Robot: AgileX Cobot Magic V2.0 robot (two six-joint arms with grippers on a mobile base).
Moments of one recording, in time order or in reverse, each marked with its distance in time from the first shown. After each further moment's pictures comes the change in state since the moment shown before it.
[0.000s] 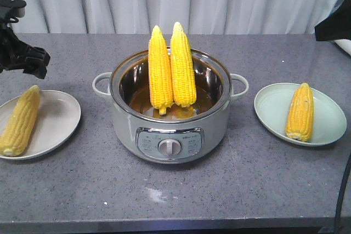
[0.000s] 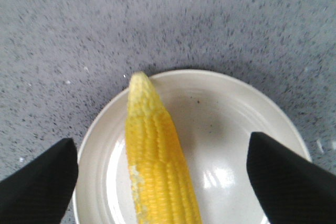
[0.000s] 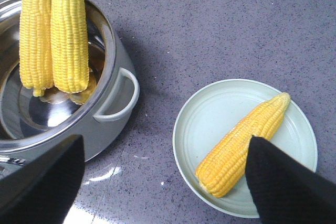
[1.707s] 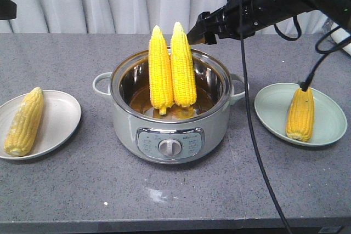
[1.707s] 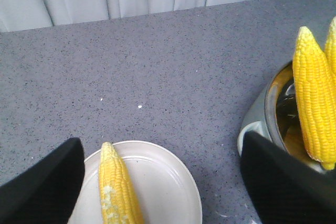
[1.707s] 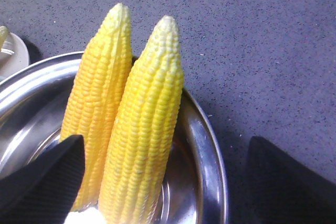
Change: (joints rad) left arm 0.000 -0.490 0.188 -0.237 -0.164 0.086; right arm 0.381 0.569 -0.315 0.075 -0.283 -0.026
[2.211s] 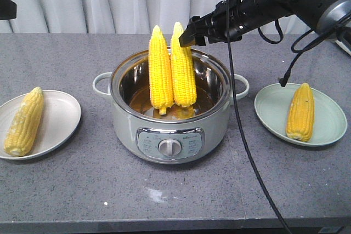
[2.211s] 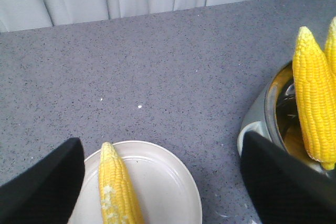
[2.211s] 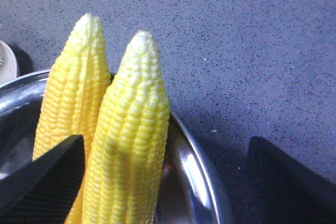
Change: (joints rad) left arm 0.000 0.000 0.000 0.000 -0.001 0.000; right arm 0.005 0.152 -0.154 0.027 0.033 0.024
